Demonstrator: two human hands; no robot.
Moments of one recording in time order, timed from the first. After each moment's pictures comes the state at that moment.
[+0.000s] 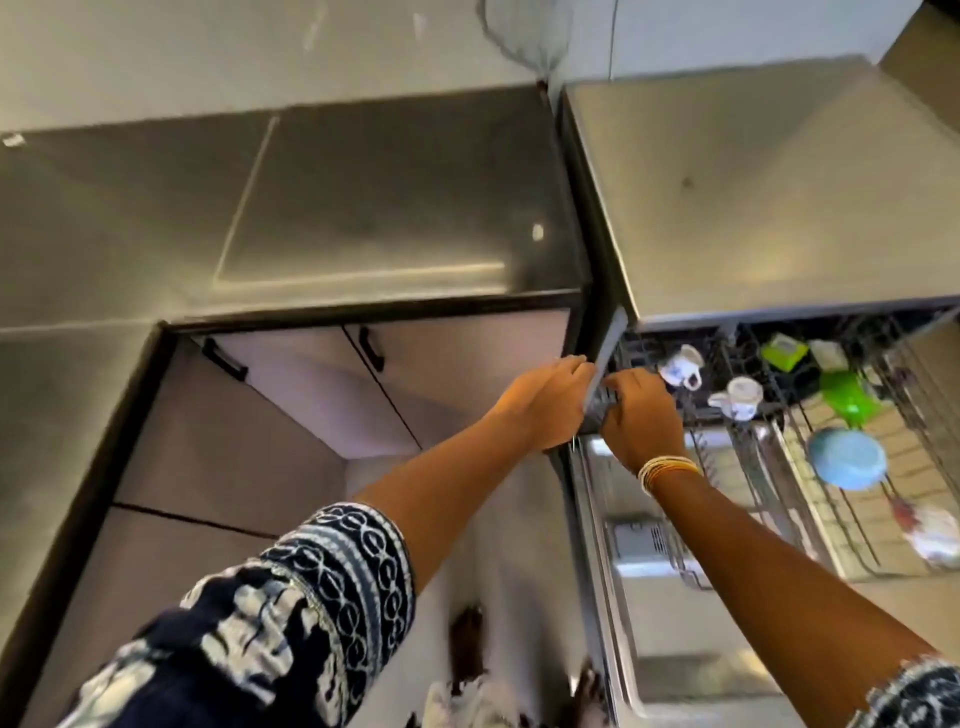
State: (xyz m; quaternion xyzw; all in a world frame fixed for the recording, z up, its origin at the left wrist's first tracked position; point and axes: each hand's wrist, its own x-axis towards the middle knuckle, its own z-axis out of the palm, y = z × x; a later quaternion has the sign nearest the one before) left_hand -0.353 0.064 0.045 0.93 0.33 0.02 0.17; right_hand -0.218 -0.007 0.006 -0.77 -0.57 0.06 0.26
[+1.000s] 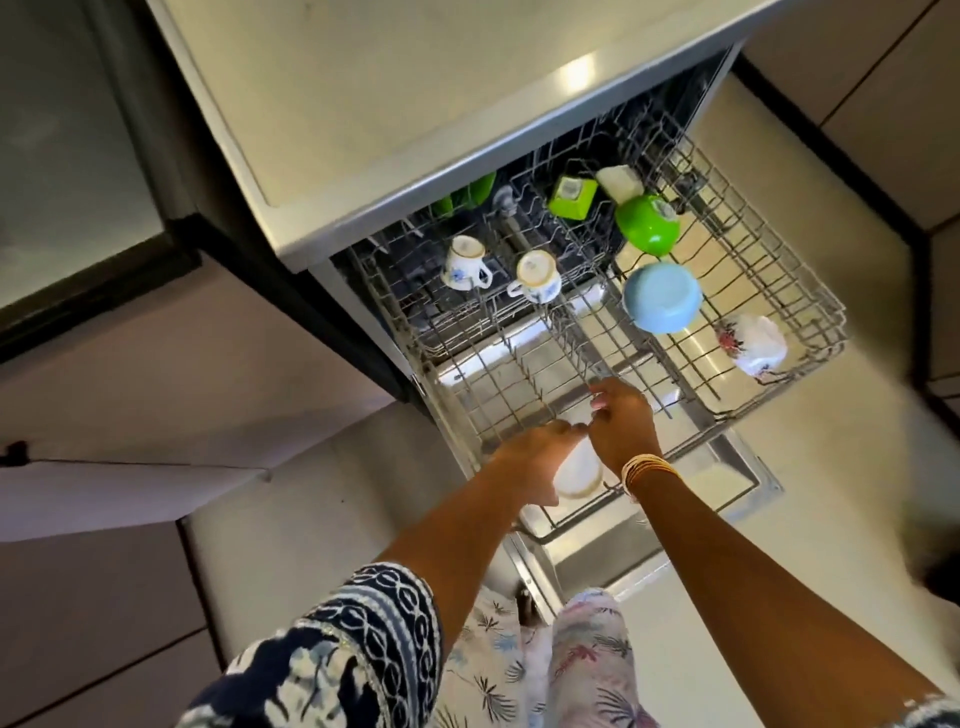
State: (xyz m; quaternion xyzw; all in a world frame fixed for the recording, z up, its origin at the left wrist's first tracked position) left_hand -0.128 -0.073 -0.167 0.91 0.14 -0.28 0.27; right_hand -0.021 -0.152 -0.172 -0.90 -0.18 0.28 0.29
